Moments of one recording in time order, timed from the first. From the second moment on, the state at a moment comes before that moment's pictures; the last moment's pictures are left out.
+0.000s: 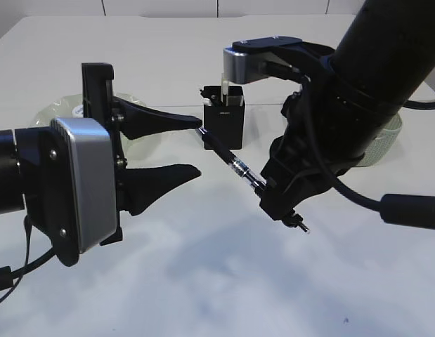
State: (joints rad) left arm -0.58 1.38 -0.59 0.81 -0.68 0.63; right arm 0.52 1.57 -1.33 0.31 1.22 -0.36
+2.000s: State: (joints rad) left arm -0.60 1.52 -0.68 0.82 -0.61 0.69; right arm 0.52 1.57 -1.33 0.40 1.22 -0.35
